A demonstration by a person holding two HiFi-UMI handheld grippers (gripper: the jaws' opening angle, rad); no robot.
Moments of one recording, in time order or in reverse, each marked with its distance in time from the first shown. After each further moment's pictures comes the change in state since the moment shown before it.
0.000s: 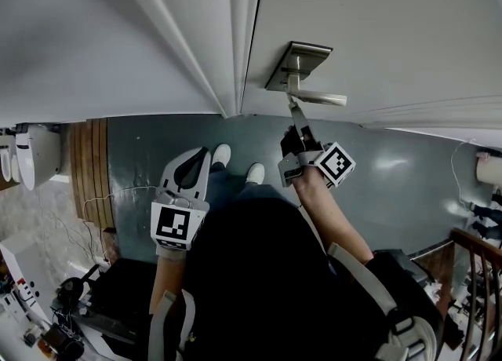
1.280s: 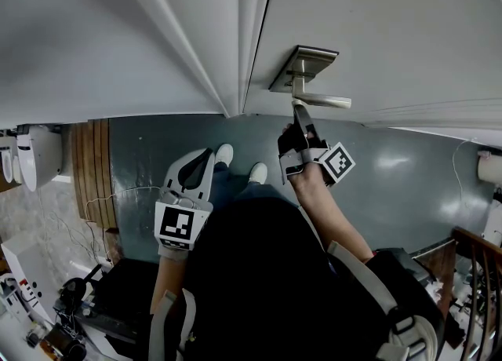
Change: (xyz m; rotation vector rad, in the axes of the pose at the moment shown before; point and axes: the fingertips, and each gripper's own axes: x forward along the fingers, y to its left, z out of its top) left arm 0.004 0.005 -0.004 0.002 0.021 -0.023; right arm 0.011 -0.006 0.000 0.265 -0.113 0.050
